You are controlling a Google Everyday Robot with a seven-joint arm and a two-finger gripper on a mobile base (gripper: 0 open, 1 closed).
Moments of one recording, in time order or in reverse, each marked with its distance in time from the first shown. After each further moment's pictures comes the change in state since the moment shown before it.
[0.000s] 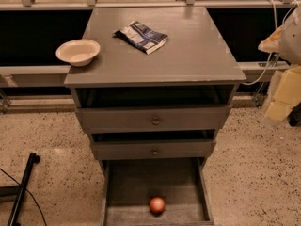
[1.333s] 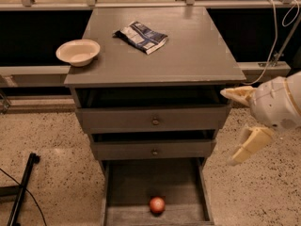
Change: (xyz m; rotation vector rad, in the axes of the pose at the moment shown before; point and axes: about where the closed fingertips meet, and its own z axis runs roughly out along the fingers) arm -0.019 0.046 0.113 -0.113 -0.467 -0.084
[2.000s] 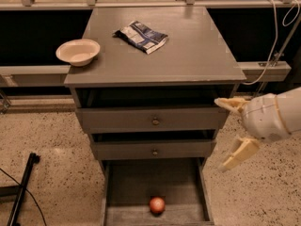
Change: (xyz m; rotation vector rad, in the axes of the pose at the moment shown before) arm 0.020 0.003 0.033 0.019 -0.092 -0.009
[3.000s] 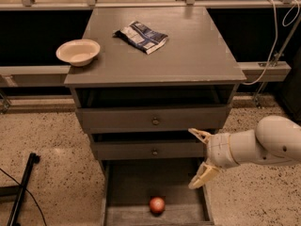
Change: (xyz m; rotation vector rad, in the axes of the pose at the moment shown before) arm 0.083 0.008 0.152 0.002 -0.064 -0.053
